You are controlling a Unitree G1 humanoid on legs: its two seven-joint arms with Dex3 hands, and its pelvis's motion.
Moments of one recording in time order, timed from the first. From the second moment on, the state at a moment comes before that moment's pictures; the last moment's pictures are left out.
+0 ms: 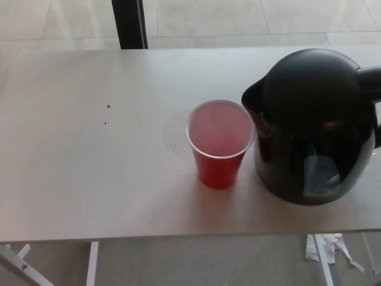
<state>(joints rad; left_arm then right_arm) 0.30 0.68 0.50 0.65 -0.27 0.12 -0.33 -0.32 -0.63 -0.07 0.24 -0.13 -0.15 0.11</state>
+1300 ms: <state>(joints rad) 0.24 0.72 0.48 0.63 -0.25 0.14 -0.33 -0.56 -0.66 0.04 -0.10 -0.20 0.38 0.28</state>
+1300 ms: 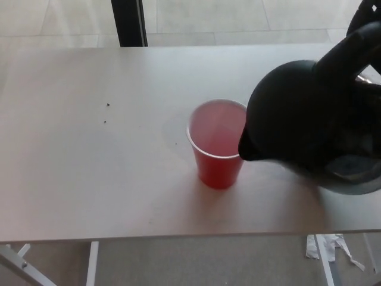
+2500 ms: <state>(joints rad) 0.26 0.72 0.47 0.62 -0.25 0.14 -0.33 -0.77 -0.56 0.05 -0.02 -0.32 0.65 0.24</state>
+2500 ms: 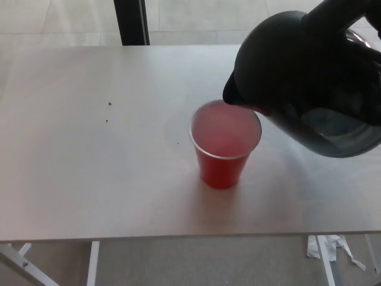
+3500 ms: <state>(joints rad) 0.25 0.72 0.47 0.59 -0.25 0.14 -0.33 -0.74 -0.55 0.10 -0.02 -0.32 0.47 0.23</state>
